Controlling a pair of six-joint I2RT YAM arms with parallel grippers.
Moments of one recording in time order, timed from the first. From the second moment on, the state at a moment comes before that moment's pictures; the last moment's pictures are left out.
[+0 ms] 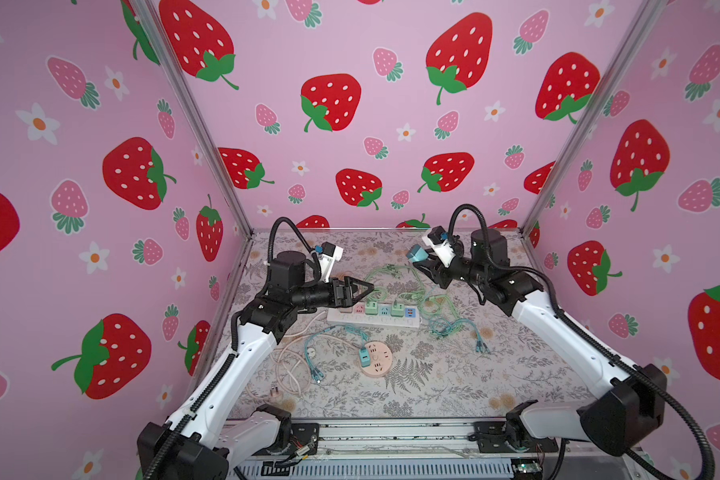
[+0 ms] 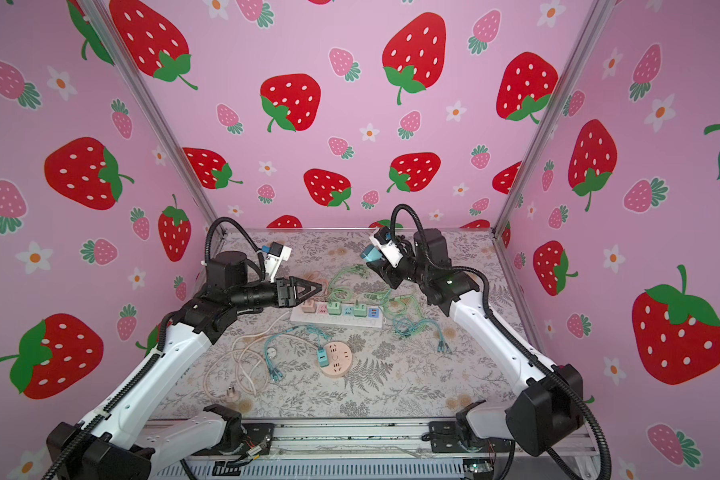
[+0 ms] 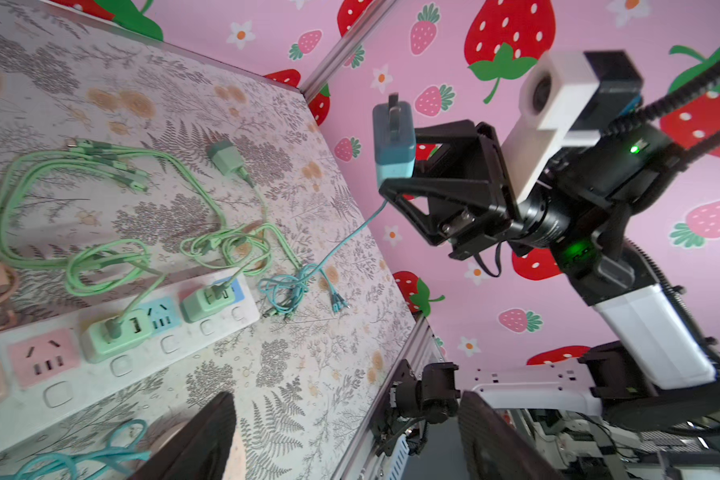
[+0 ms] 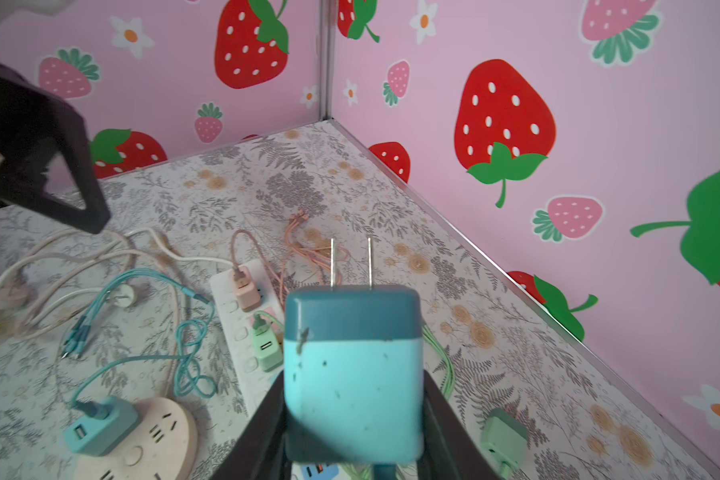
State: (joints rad) left arm -0.31 1.12 1.04 -0.36 0.82 -0.53; right arm 0.58 1.33 1.21 -0.27 -0.43 -0.33
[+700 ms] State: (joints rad) left arm -0.36 1.28 1.13 -0.35 1.00 -0.58; right arm 0.81 1.32 1.17 -0.31 -0.47 -0.38
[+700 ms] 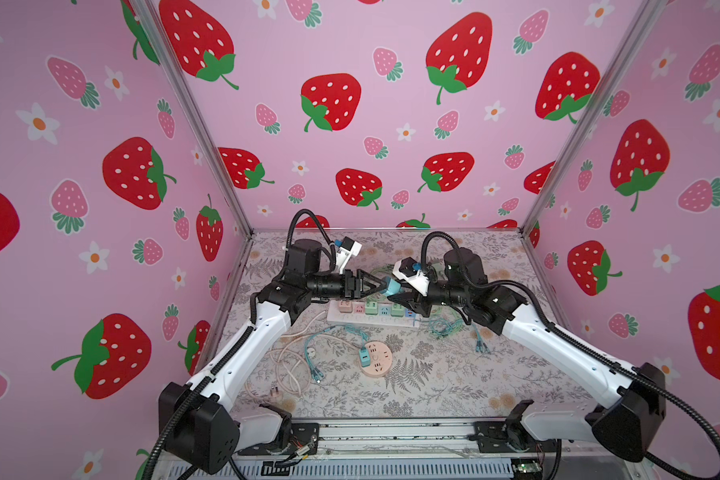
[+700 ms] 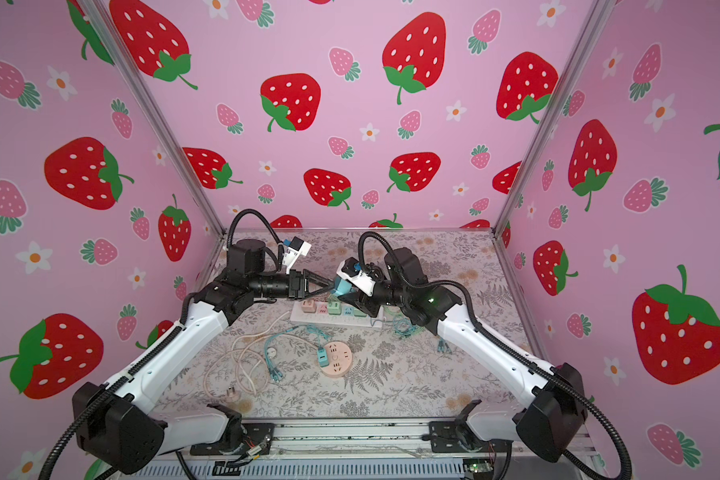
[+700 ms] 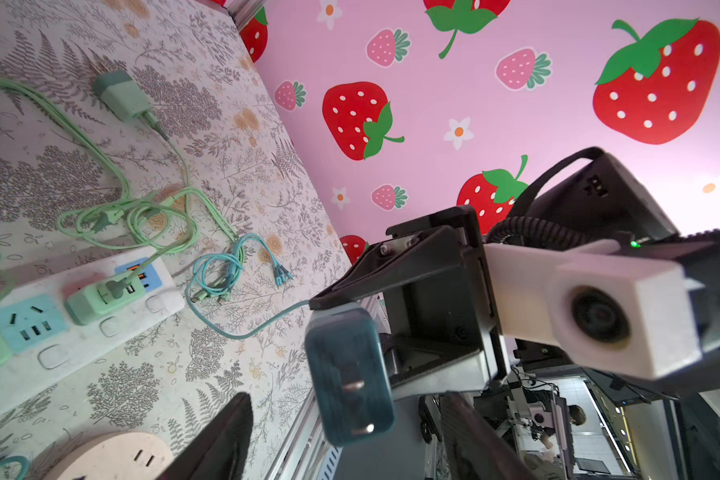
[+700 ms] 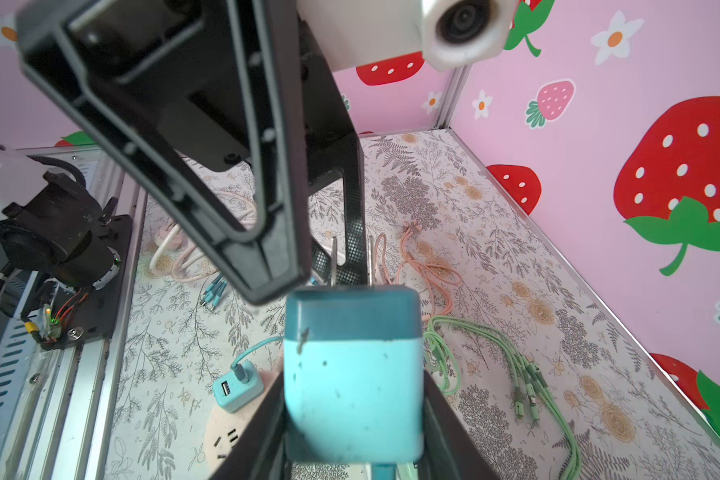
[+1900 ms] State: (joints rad) left arm -0.38 1.30 1.16 -0.43 0.90 -0.47; right arm 0.84 1.14 1.07 -0.25 -0.35 -0.24
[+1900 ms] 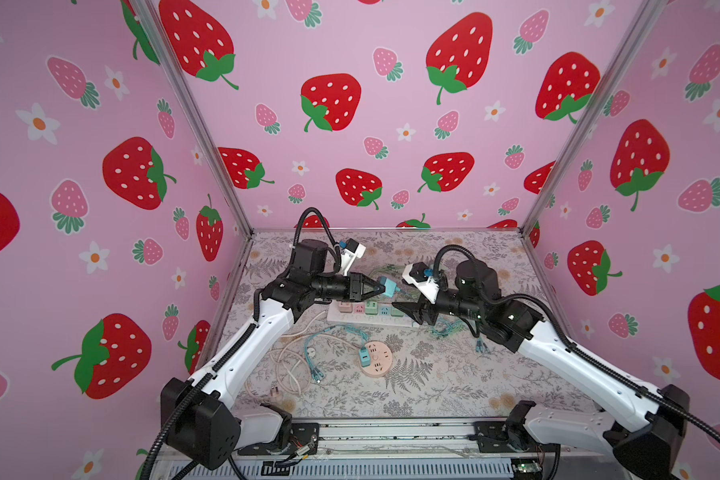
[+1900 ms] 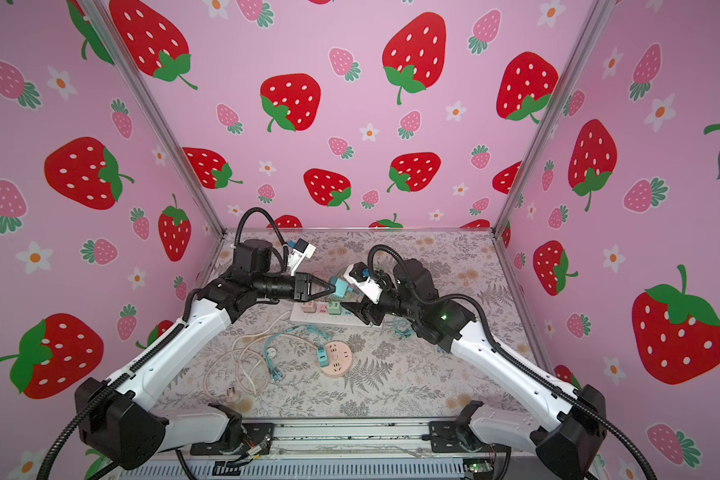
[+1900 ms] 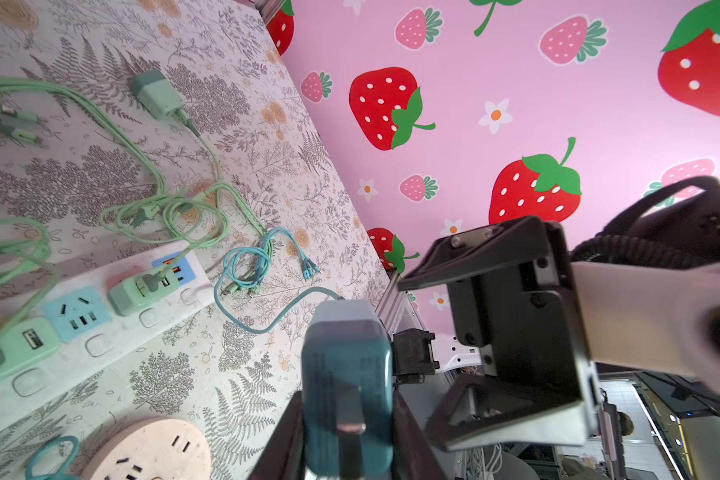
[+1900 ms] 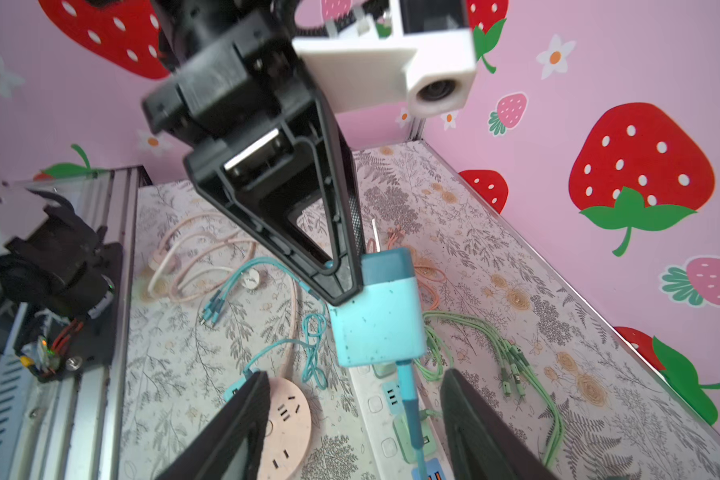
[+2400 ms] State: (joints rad) left arm -0.38 1.21 0.99 -0.04 0.93 -0.53; right arm 0.76 1.01 0.60 0.31 -0.67 0.33
